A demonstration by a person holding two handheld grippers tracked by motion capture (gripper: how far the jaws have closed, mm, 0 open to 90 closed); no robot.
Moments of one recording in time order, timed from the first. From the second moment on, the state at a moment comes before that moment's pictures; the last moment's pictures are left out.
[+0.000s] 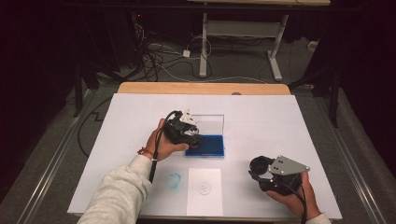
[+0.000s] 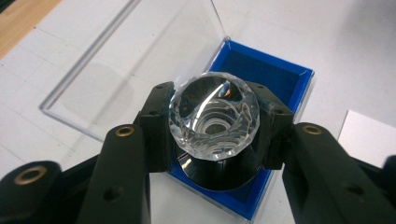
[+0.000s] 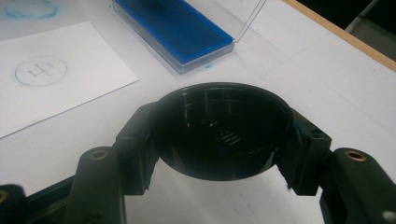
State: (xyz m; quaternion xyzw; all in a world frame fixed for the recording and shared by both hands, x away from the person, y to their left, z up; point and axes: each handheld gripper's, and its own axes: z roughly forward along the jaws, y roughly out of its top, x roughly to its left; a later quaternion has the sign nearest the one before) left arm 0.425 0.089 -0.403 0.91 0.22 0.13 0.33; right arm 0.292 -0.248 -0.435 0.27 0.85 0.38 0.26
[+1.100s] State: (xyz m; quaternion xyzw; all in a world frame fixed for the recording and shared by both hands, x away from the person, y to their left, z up) left arm 0.409 0.103 -0.359 0.89 0.20 0.16 0.38; right arm 0.288 -0.255 -0.434 0.28 0.84 0.38 0.27
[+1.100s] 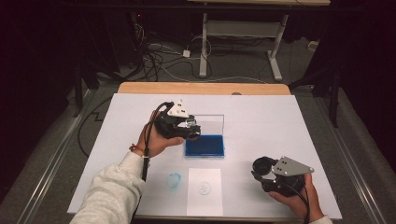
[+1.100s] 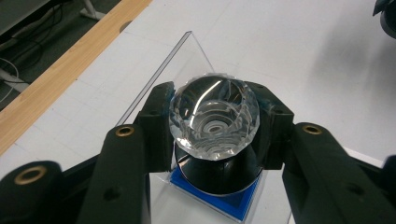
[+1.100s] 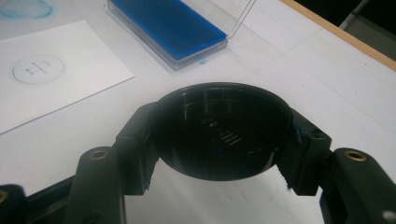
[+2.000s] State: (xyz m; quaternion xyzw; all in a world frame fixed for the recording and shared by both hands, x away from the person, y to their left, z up) left arm 0.412 0.077 -0.365 0.90 0.18 0.14 0.37; right arm 0.285 -0.257 -0.435 0.28 0.84 0.38 0.26
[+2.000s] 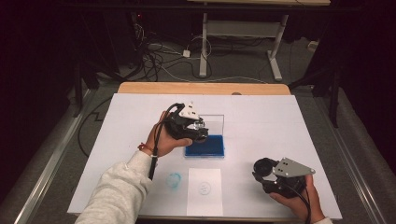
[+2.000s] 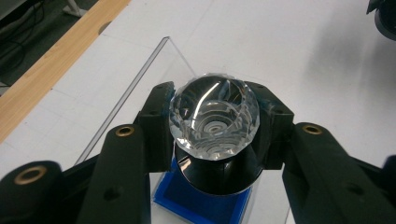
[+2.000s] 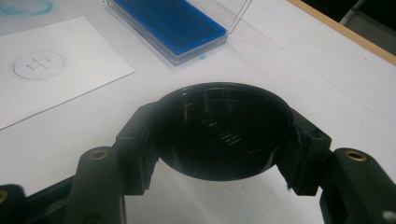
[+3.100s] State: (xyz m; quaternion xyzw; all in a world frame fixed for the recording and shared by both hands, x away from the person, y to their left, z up) left arm 0.433 0.031 -0.413 0.92 0.17 0.10 0.34; right arm 0.286 -0.253 -0.438 0.27 0.85 0.37 0.26
